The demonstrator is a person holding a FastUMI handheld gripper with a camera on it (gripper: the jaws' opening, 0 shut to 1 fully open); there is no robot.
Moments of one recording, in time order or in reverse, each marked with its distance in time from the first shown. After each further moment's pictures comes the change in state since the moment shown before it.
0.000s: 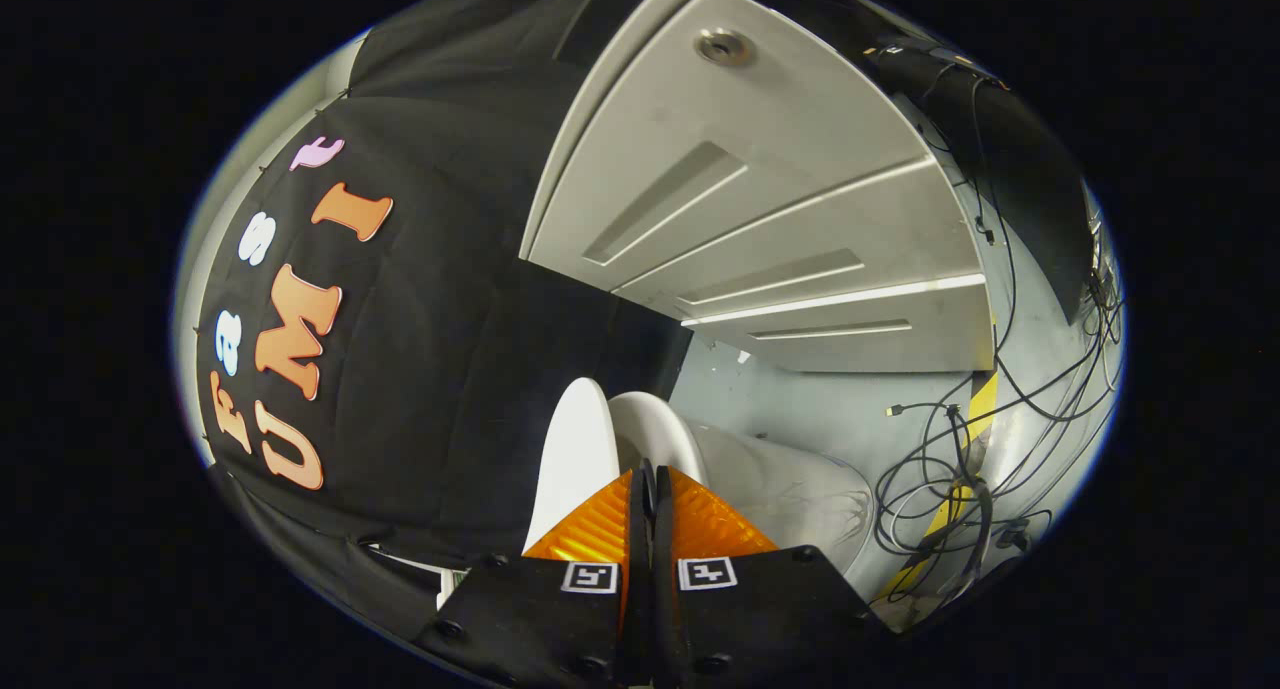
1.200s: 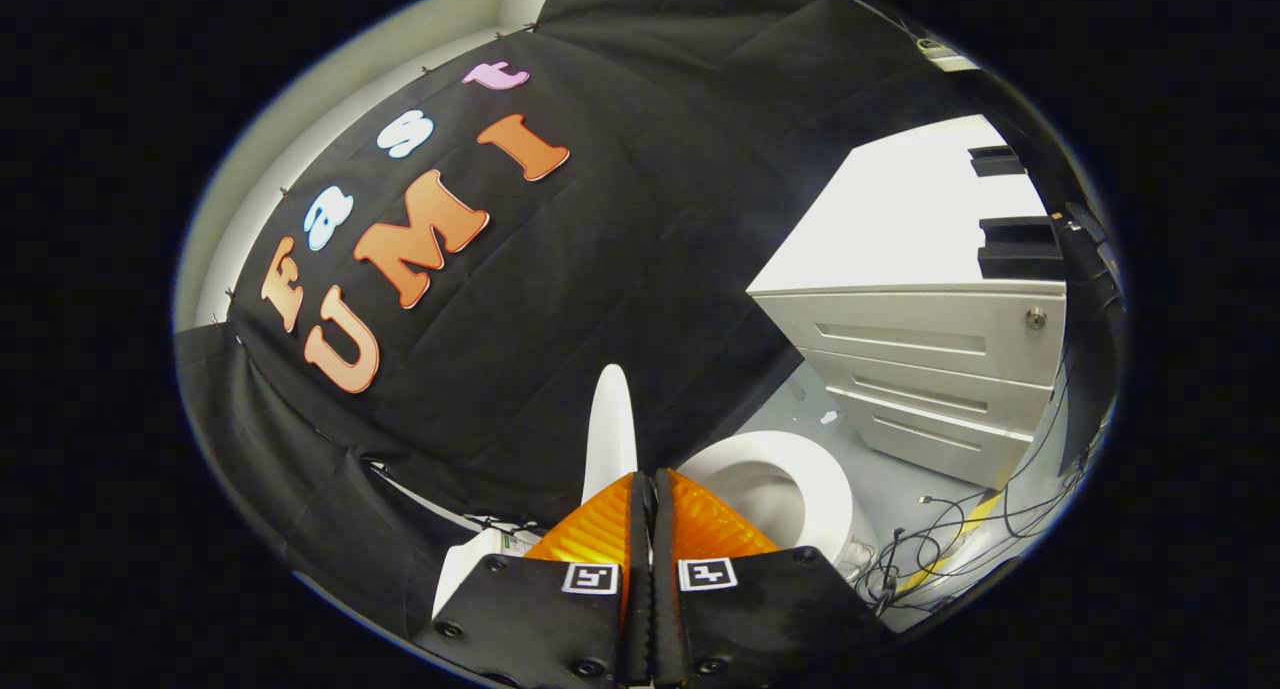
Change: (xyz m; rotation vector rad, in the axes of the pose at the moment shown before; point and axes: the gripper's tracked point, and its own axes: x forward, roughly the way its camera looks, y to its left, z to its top) arm -0.049 0.202 0.009 -0.409 -0.119 0.159
